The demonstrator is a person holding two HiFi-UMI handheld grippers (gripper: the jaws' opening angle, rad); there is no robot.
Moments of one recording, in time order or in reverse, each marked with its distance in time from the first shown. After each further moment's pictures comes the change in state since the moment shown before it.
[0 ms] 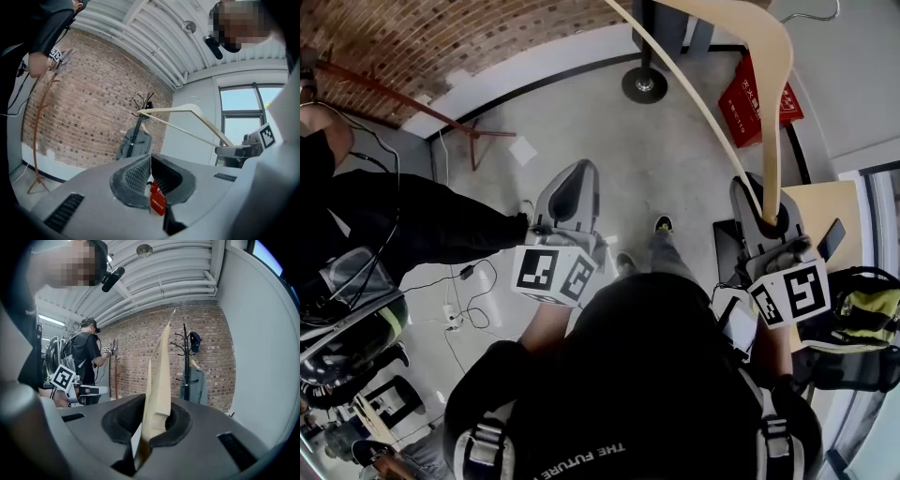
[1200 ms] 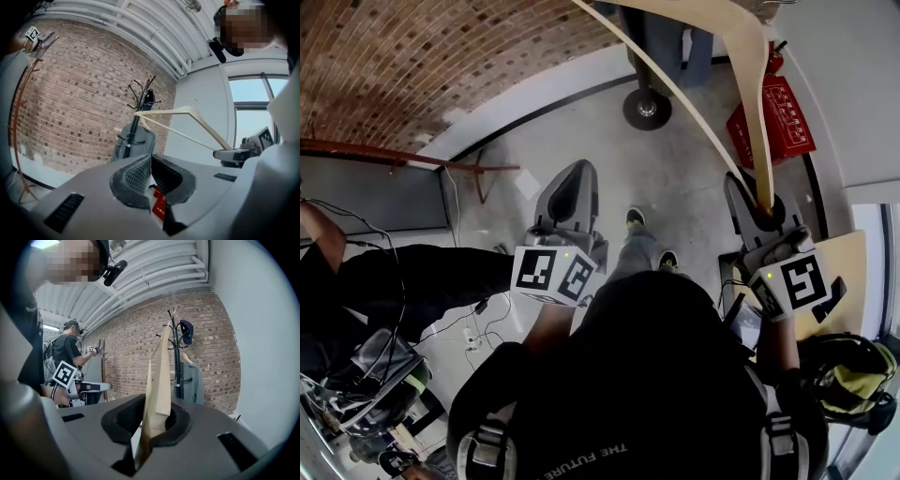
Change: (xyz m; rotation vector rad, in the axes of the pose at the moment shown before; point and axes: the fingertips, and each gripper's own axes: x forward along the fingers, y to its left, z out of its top) left arm 0.250 0.021 0.013 0.027 0.044 0.008; right arm 0.155 -0.201 -0.004 0.068 0.001 0.028
